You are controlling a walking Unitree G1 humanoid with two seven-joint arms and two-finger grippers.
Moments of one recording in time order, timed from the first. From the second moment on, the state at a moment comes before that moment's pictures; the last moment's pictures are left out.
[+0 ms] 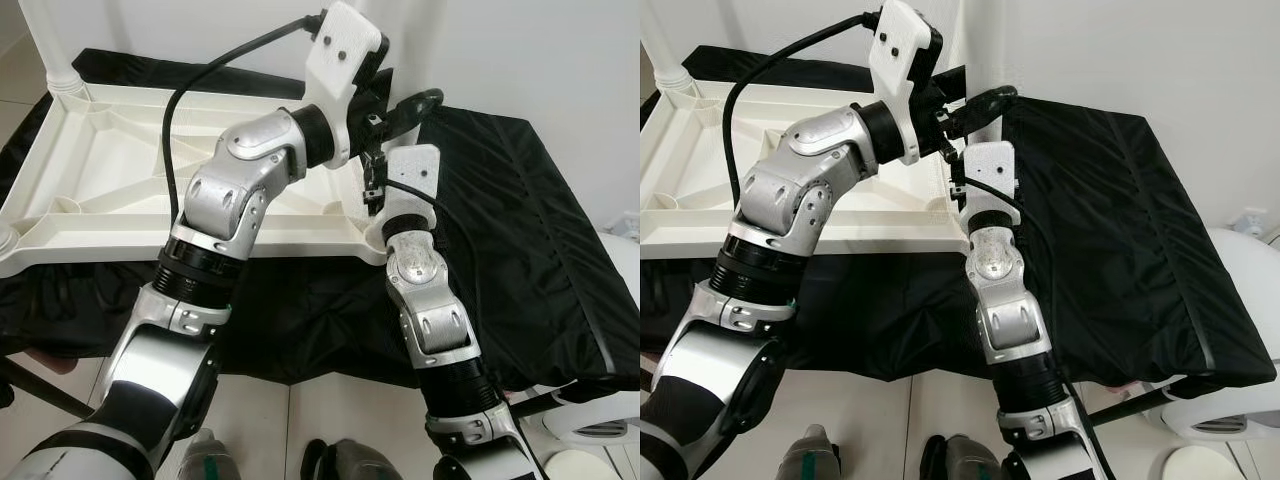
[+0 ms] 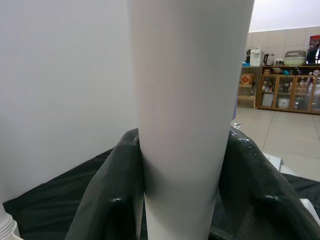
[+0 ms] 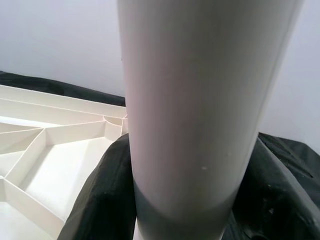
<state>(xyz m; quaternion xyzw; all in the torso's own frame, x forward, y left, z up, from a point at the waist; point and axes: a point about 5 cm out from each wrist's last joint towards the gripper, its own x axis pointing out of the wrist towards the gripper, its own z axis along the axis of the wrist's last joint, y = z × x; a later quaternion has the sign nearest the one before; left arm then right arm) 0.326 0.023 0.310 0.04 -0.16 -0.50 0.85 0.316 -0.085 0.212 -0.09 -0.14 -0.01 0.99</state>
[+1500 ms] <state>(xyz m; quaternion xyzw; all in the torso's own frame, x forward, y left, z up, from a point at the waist) 0.326 0.055 0.201 0.09 0.00 -0.45 0.89 0.326 -0.141 0.218 -0.07 -0.12 -0.08 0.99</state>
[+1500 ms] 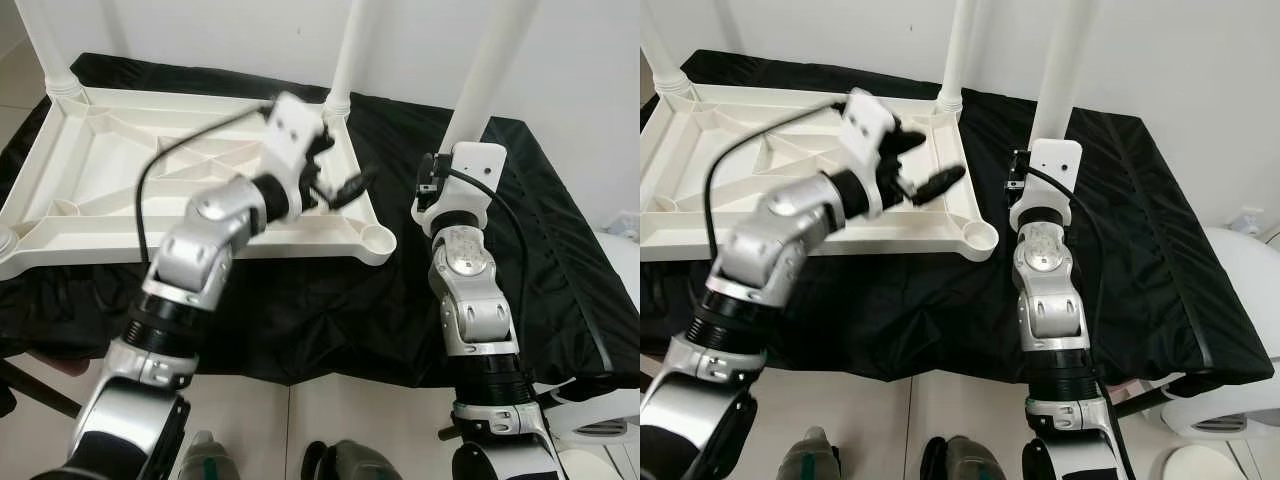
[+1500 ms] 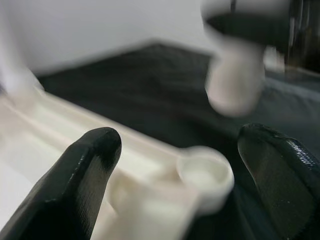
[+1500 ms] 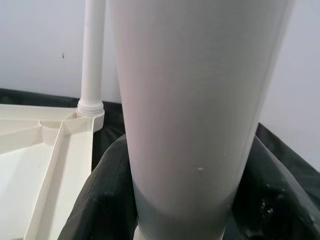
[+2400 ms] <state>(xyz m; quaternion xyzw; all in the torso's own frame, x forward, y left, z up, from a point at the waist) 0.345 0.029 0.145 0.29 0.12 -0.45 0.84 0.329 -0.132 0.219 -0.06 -0.12 -0.07 0.99</state>
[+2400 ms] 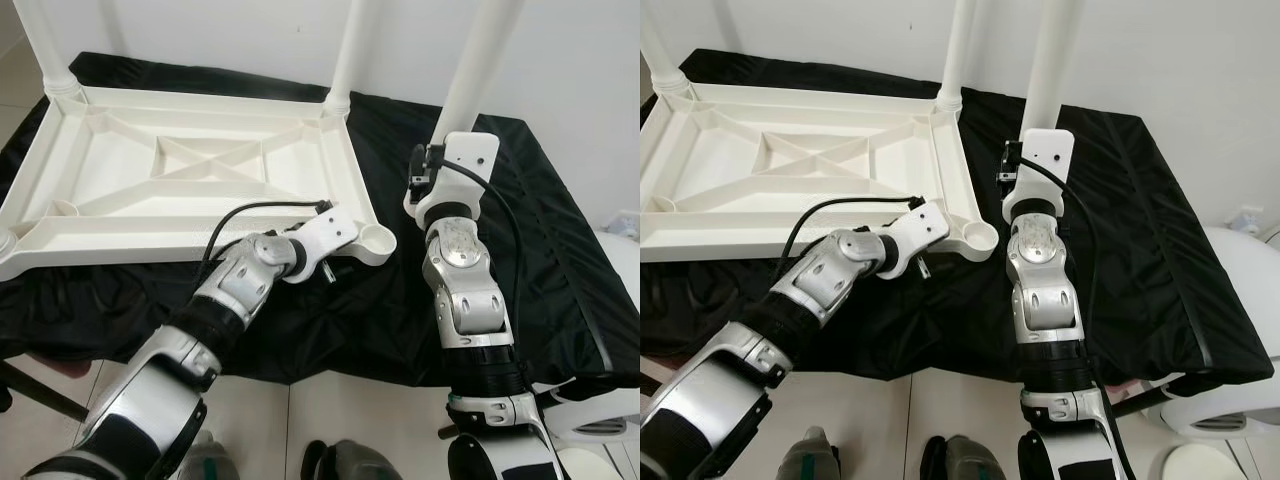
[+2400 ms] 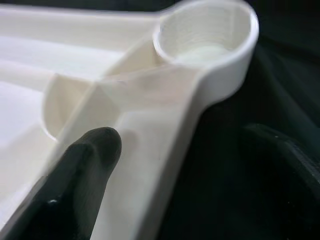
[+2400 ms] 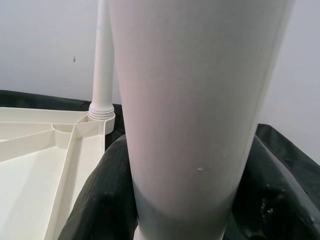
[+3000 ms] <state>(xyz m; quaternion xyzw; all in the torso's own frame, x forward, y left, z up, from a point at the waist) 0.356 0.022 0.148 0.30 0.13 -0.45 0.83 0.329 -0.132 0.219 -0.06 -0.12 -0.07 0.99</state>
